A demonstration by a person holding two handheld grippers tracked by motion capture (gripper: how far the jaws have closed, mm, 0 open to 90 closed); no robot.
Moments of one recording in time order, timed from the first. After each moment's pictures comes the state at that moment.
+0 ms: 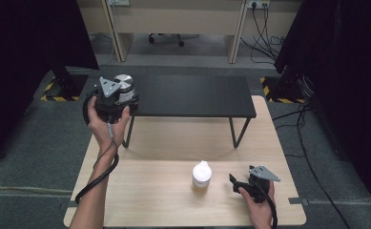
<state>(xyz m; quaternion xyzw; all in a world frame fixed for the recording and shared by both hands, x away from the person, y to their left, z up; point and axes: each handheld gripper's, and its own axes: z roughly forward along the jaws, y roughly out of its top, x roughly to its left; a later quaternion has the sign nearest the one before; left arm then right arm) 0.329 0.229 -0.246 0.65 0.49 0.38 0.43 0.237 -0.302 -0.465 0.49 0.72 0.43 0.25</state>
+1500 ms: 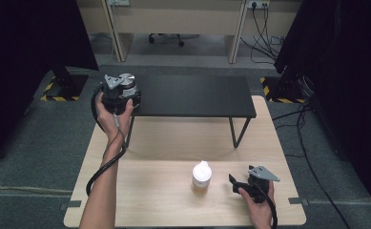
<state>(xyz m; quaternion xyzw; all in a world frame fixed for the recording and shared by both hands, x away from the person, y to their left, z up) 0.376 0.236 -0.273 0.64 0.53 0.35 0.44 0.237 -0.302 -0.465 0.48 0.72 0.43 0.25</state>
